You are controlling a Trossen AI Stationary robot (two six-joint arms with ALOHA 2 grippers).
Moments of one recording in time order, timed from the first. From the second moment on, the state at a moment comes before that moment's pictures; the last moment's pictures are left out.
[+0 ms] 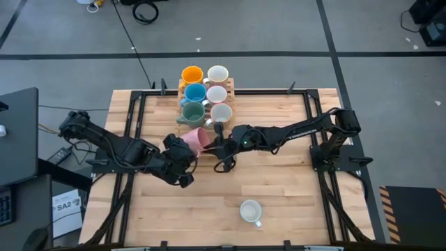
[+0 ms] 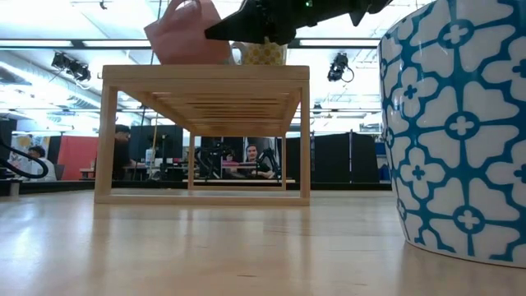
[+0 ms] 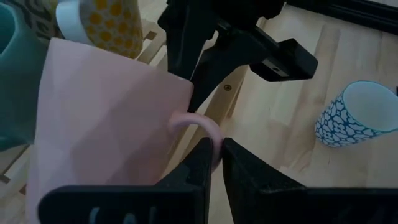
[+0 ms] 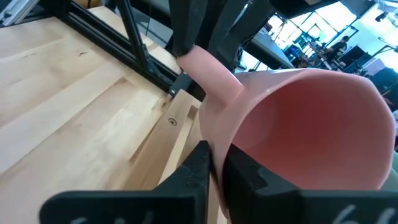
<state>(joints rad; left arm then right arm) -0.45 1.36 1.34 -0.89 -0.63 -0.72 0.06 1.74 1.21 0.27 0.04 -0.60</state>
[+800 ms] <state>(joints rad) -0.58 1.19 1.36 -1.02 -0.67 -0.63 0.10 1.73 1.56 -0.23 0.03 -0.52</state>
